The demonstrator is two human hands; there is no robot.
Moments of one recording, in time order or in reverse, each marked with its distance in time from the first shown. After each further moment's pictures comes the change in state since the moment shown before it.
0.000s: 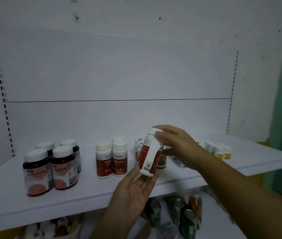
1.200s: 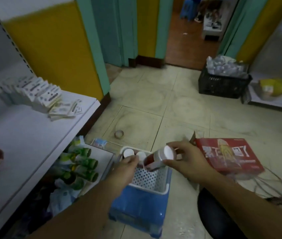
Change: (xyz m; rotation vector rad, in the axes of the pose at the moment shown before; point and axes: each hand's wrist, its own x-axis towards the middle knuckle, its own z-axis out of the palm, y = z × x) left_hand 0.095 -0.585 -0.128 1.503 -0.573 -0.887; right_hand -0.491 0.323 -0.292 -0.560 0.869 0.905
